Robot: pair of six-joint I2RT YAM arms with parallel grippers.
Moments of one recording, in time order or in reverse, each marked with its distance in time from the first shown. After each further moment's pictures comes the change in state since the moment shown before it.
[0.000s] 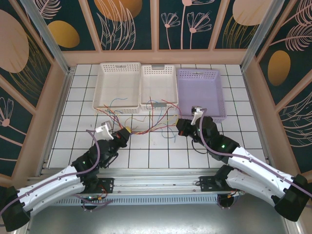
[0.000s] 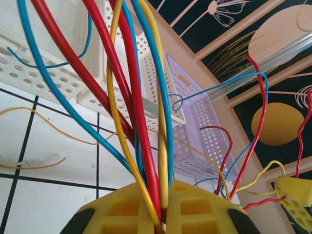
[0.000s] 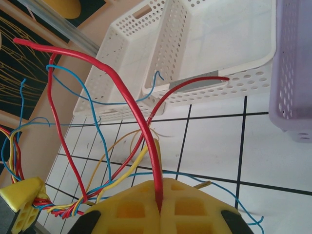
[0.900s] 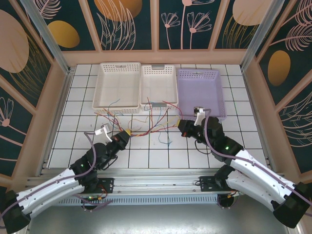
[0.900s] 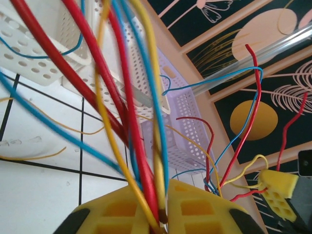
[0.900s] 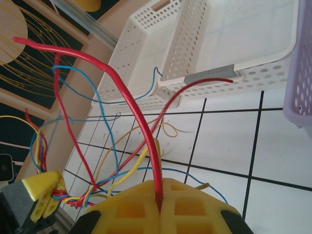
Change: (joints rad) left arm -0.005 -0.061 -0.054 0.026 0.060 -0.075; right arm -0.080 -0.067 -0.038 0.026 -0.161 -0.025
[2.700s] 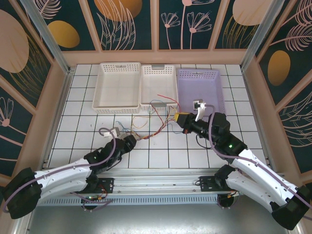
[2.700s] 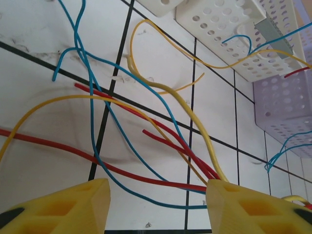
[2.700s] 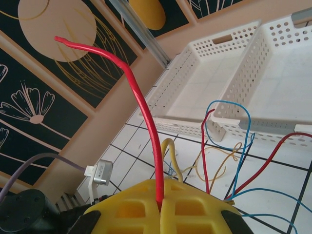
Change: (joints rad) left arm 0.014 0.388 0.022 -0.074 0.007 -0.108; right arm -0.037 -0.006 0.077 0.098 -0.164 -0.154
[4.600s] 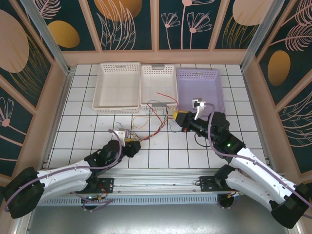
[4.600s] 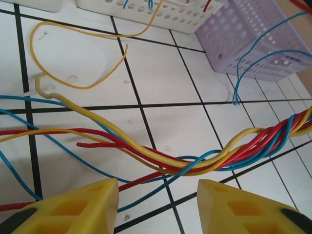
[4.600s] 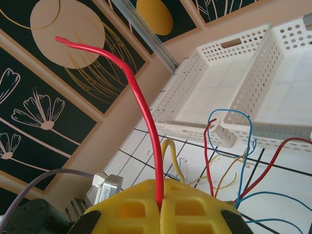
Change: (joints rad) left arm 0.000 0.018 -0.061 0.217 0.178 0.449; right arm -0.001 0.029 -0.004 0.067 -0.019 0.035
